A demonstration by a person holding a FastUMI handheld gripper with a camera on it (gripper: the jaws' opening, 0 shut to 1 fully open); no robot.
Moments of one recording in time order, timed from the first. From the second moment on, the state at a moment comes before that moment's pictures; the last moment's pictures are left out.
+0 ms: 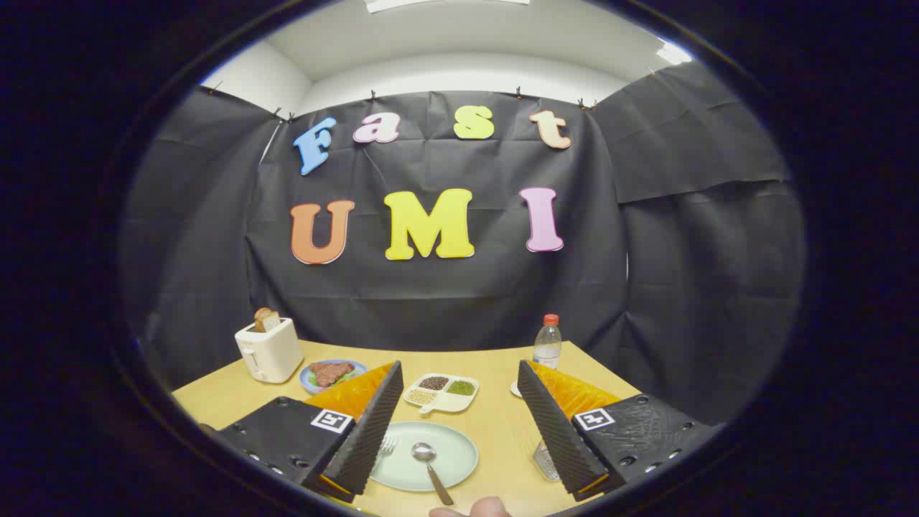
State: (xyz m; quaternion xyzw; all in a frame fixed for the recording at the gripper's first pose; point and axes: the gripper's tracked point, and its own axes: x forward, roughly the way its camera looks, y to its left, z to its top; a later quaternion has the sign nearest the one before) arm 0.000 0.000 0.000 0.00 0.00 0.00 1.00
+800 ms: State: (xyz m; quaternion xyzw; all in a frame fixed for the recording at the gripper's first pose) arm -0.005 0.006 -0.003 -0.03 0.00 0.01 1.00
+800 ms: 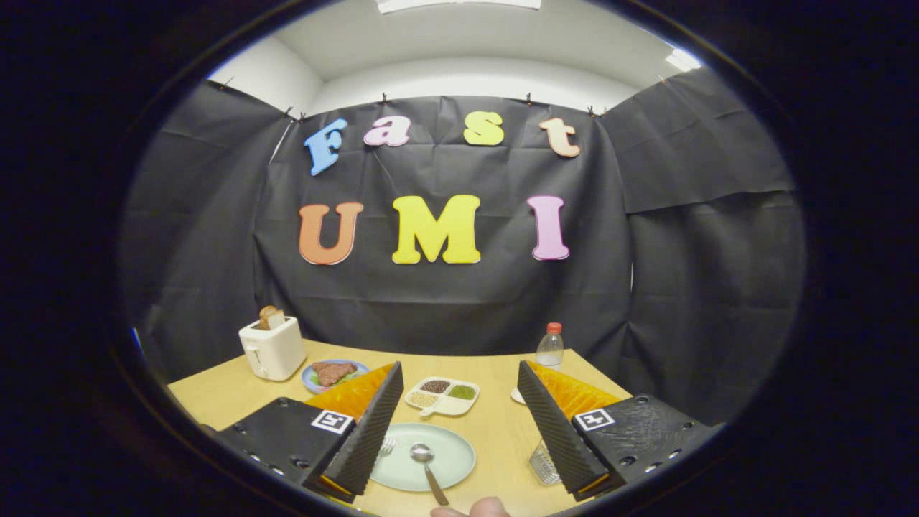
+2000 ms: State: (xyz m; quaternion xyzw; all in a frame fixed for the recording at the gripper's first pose) arm -0.009 0.033 -0.125 -0.06 0.39 0.11 0.91
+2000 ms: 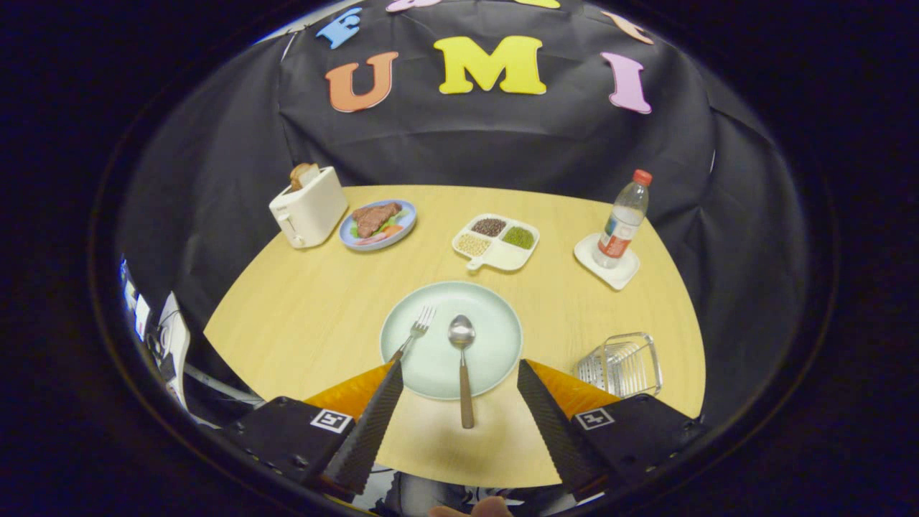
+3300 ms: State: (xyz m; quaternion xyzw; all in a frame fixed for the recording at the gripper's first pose) arm -0.013 0.020 -0.238 -0.02 0.52 0.09 0.85
